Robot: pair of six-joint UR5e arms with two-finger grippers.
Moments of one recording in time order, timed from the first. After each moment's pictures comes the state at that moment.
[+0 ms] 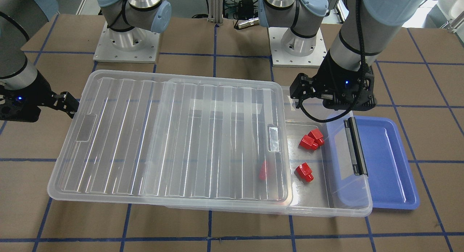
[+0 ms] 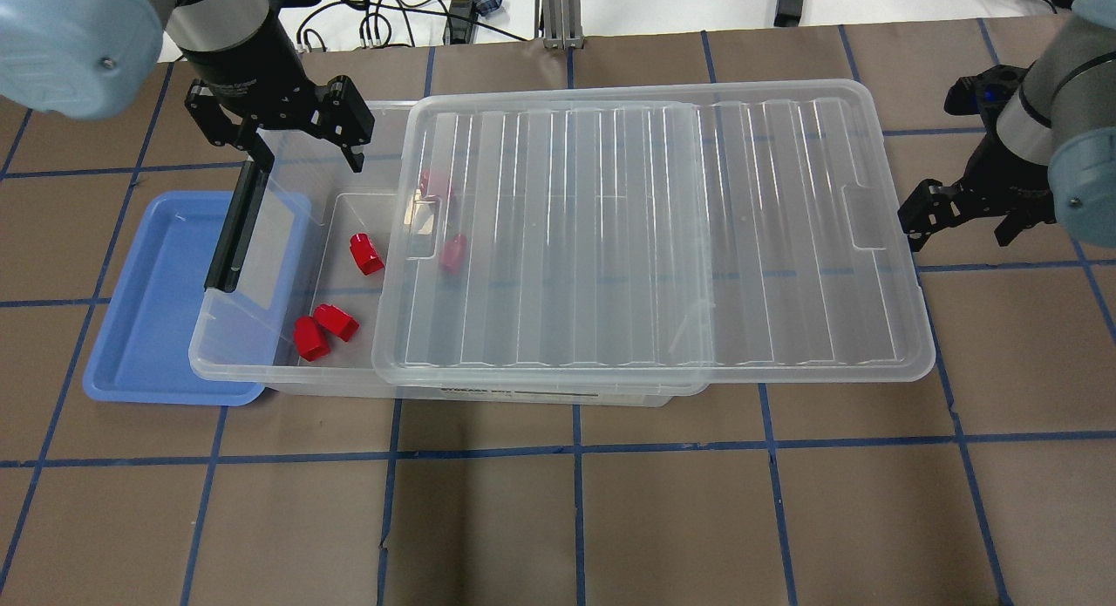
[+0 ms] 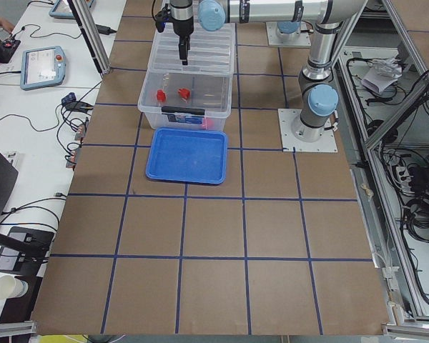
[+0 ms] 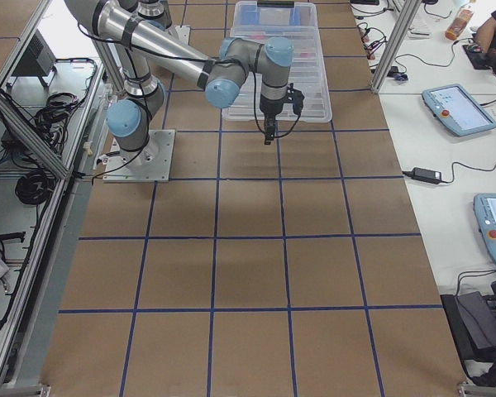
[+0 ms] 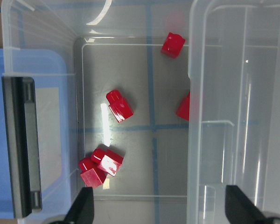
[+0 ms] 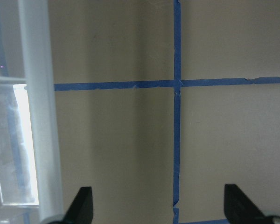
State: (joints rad) left arm -1.57 -1.69 -1.45 -1.61 1.58 0.05; right arm 1.24 -1.52 1.88 -1.92 -1.66 -0.30
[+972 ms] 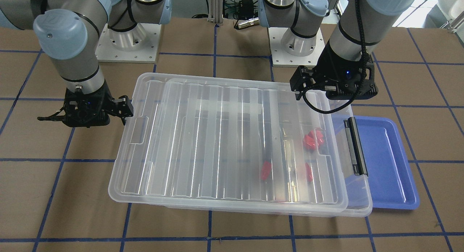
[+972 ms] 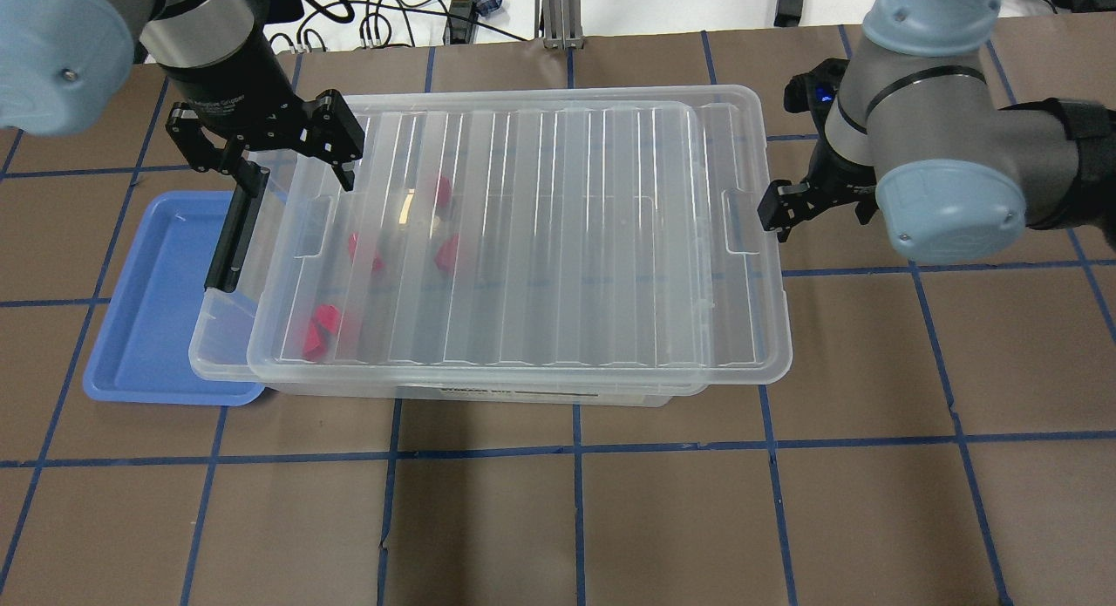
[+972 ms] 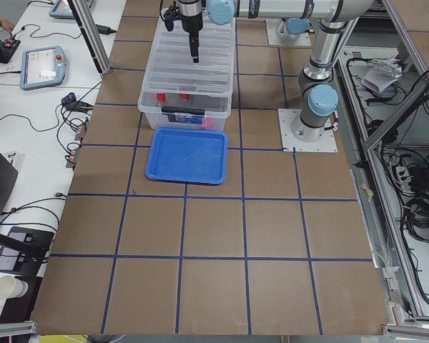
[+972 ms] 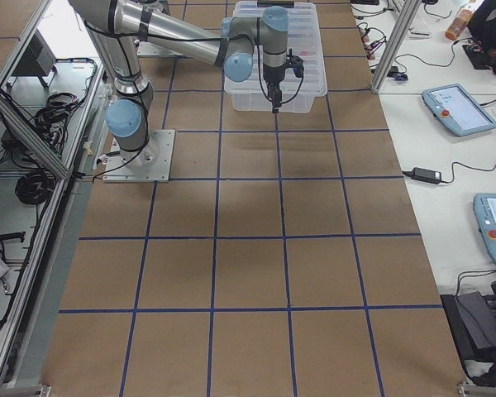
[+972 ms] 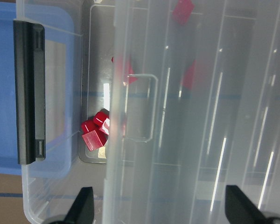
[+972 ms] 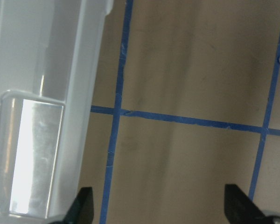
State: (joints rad) left arm -1.57 -1.64 -1.50 -1.63 1.58 -0.04; right arm 1.56 -1.47 1.84 -2.00 -1.66 -0.18
